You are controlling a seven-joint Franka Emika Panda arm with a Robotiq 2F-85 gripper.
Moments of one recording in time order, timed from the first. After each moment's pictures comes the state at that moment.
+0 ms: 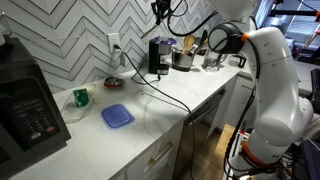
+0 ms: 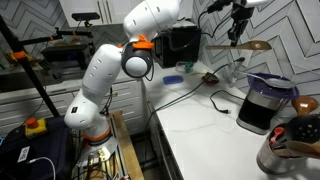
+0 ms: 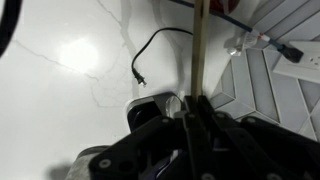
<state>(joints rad) -0.33 0.60 -0.01 -0.45 0.20 1.25 1.01</state>
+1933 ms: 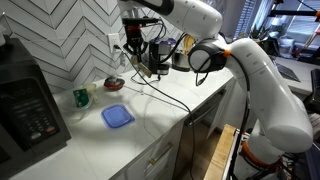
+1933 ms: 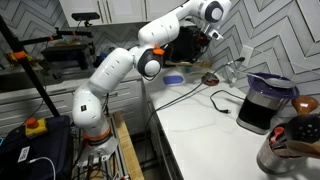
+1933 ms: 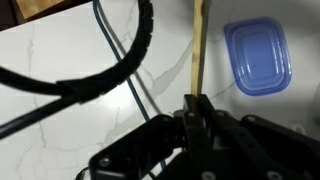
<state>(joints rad) 0.01 0.81 0.00 -0.46 0.16 0.90 0.55</state>
